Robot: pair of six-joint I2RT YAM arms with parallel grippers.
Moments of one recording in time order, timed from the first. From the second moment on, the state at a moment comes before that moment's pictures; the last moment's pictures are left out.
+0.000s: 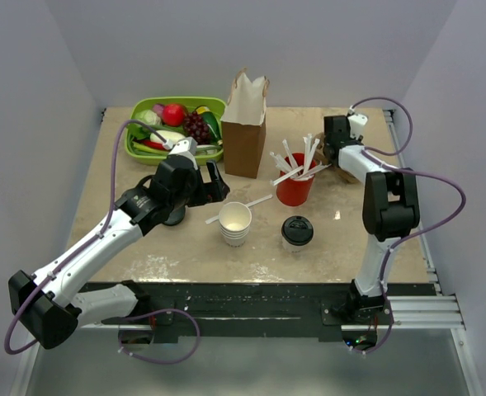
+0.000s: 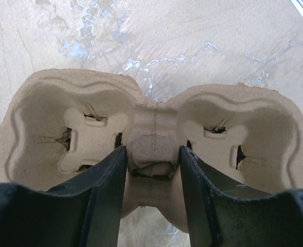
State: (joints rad) left arm -0.65 1.13 1.06 -0.54 -0.14 -0.70; right arm 0.13 1.96 1.40 -0.21 0.61 0.50
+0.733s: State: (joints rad) left arm -0.65 1.14 1.06 -0.54 -0.14 -0.69; right arm 0.13 1.97 1.40 -0.21 0.61 0.51
